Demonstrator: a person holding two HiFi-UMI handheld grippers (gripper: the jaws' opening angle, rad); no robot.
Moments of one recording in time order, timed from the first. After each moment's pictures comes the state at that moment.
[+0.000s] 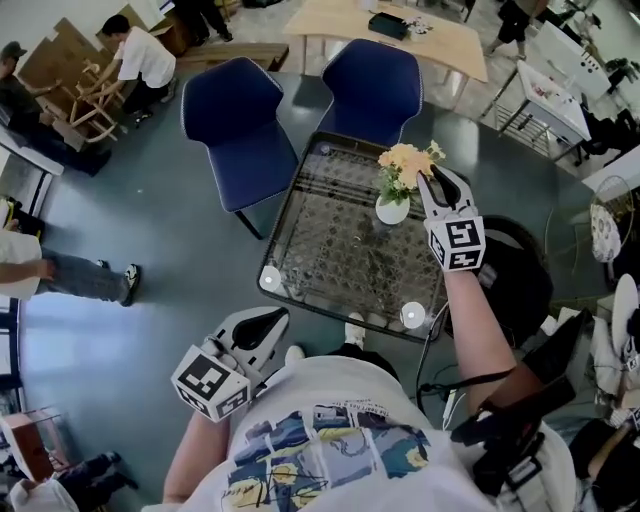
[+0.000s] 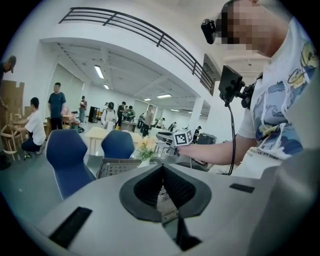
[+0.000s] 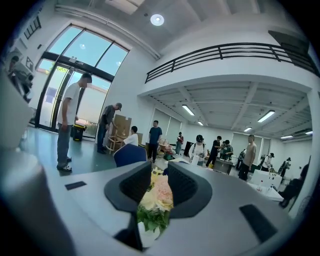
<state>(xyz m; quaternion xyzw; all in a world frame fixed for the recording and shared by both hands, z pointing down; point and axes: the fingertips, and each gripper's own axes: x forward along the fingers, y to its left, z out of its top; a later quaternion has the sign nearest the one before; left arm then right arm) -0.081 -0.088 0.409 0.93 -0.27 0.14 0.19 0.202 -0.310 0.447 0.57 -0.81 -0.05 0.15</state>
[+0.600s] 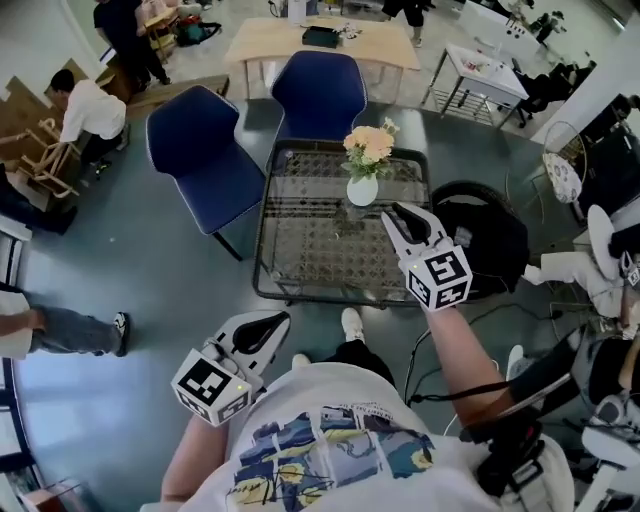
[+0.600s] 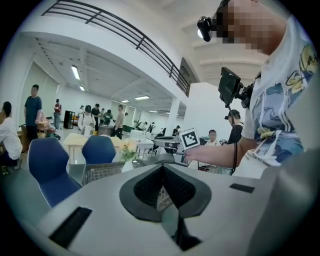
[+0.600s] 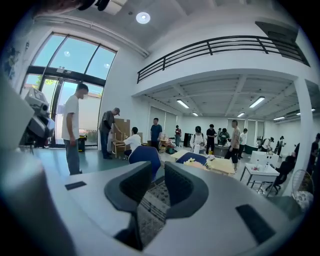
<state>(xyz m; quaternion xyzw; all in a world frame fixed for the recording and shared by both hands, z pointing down) -0.129 -0.025 0.389 0.97 -0.15 0.13 0.14 0.100 -0.139 0.412 0.59 -0.79 0.03 0.13</state>
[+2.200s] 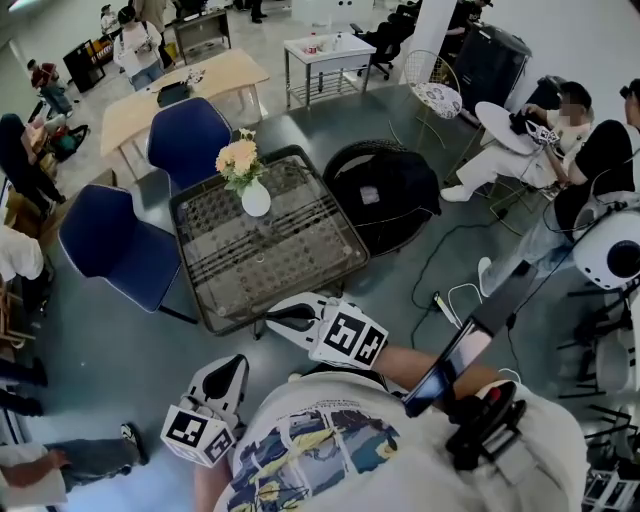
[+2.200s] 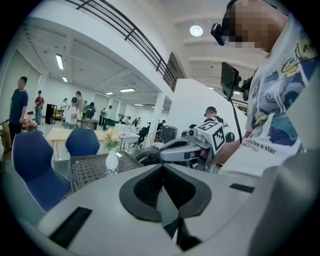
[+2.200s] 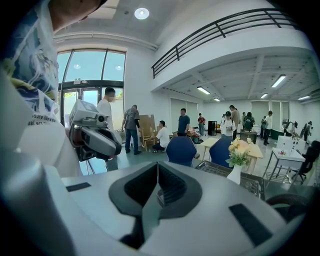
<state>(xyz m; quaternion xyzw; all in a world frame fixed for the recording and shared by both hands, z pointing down) -0.155 0.045 0.418 0.98 -0.05 0.16 0.14 -0.081 0.028 0.435 0.47 -0.86 0.10 0.14</state>
